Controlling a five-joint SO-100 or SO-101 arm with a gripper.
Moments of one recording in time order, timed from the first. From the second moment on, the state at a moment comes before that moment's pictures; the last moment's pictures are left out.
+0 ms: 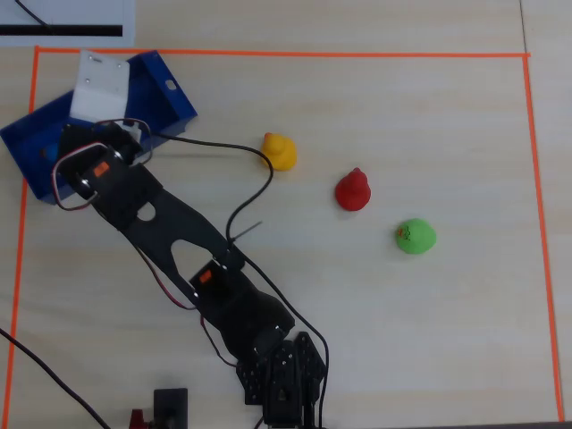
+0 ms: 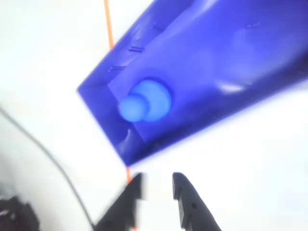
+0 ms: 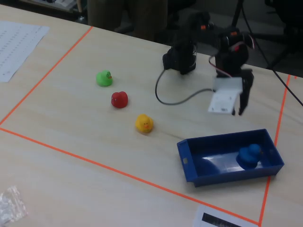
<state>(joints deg) -38.2 68.2 42.7 78.4 -35.5</state>
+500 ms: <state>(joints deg) -23.5 146.8 124.2 74.5 -54.9</state>
